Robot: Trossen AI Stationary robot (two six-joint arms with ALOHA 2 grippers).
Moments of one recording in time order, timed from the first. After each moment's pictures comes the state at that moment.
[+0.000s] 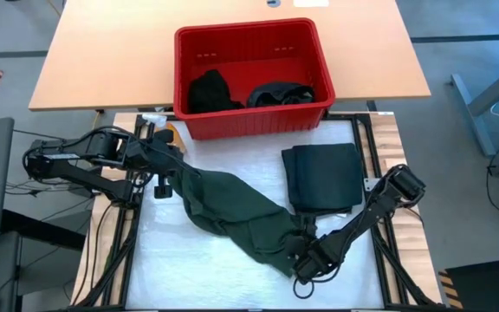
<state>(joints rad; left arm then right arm) -0.05 1.07 1.34 -1.16 -0.28 0.04 0.68 1.85 1.19 -0.83 0.61 0.69</state>
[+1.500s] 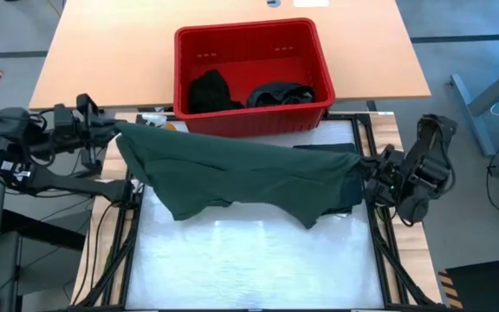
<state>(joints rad) 0.00 0.53 1.34 -0.71 -0.32 0.03 0.97 0.63 0.84 -1.10 1.57 1.12</state>
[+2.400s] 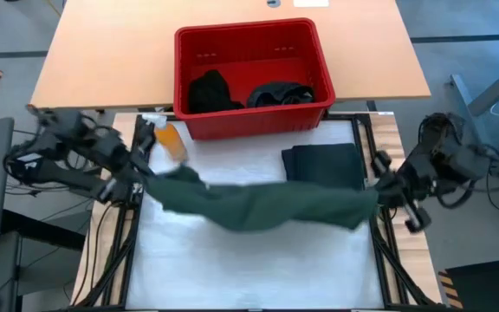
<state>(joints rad) -0.06 0.82 1.34 -0.48 0.43 -0.10 0.97 0.81 1.16 -0.16 0.77 0.14</state>
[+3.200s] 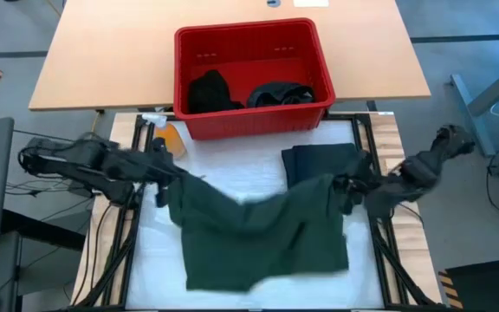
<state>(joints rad) -0.20 0.93 1.17 -0.93 -0.38 -0.29 0.60 0.96 1.13 -1.14 0.86 0.88</state>
